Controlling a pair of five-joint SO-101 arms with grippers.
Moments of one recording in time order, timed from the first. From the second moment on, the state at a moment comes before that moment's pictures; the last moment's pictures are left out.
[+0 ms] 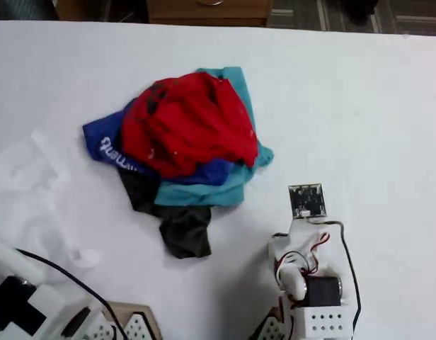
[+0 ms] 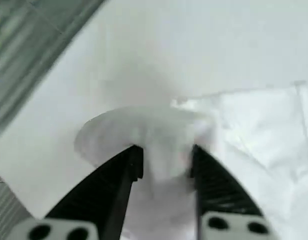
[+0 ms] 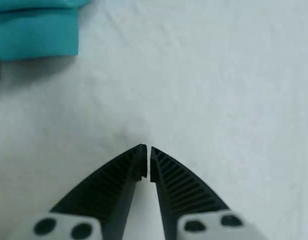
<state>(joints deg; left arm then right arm) -63.8 -8.5 -9.9 76.8 -22.1 -6.1 -102.2 96.4 72.4 3.6</state>
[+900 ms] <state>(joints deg) -7.6 -8.9 1.0 86.1 -6.9 1.8 -102.2 96.4 62.8 21.3</state>
